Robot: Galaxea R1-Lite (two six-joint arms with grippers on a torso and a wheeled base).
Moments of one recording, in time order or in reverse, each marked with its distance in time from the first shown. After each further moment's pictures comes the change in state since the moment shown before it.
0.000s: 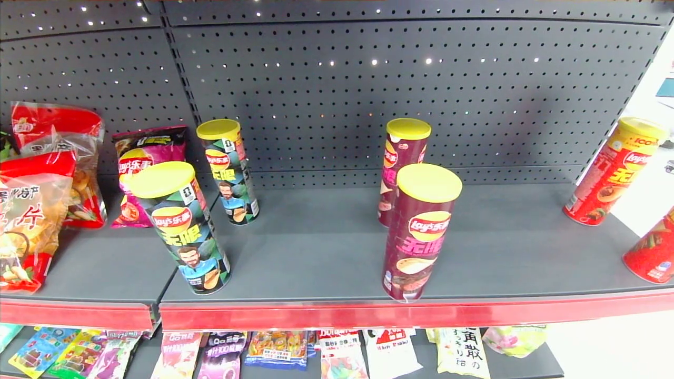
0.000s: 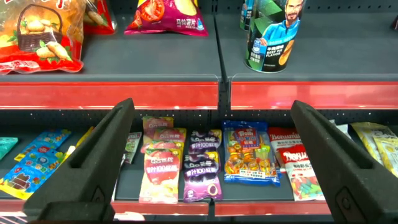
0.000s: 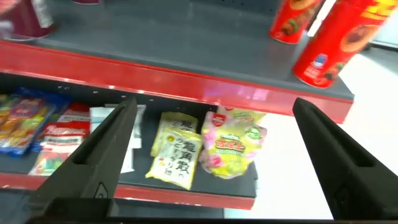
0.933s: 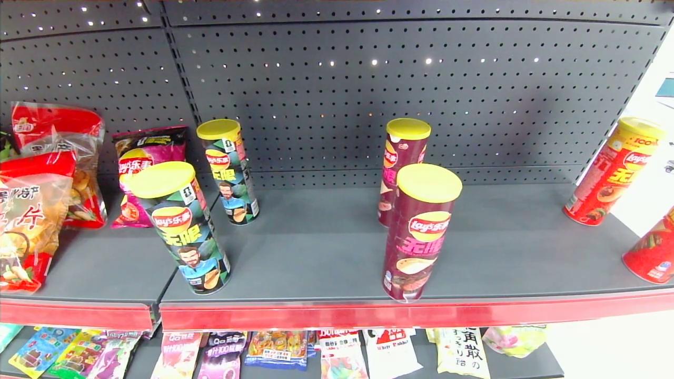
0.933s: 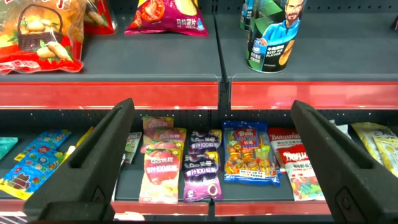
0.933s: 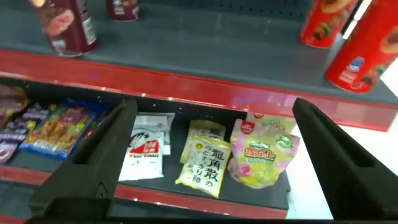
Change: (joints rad) left arm 0.000 0.000 0.000 0.000 0.000 0.000; right arm 0.022 -0.044 -0.002 0.013 0.054 0.119
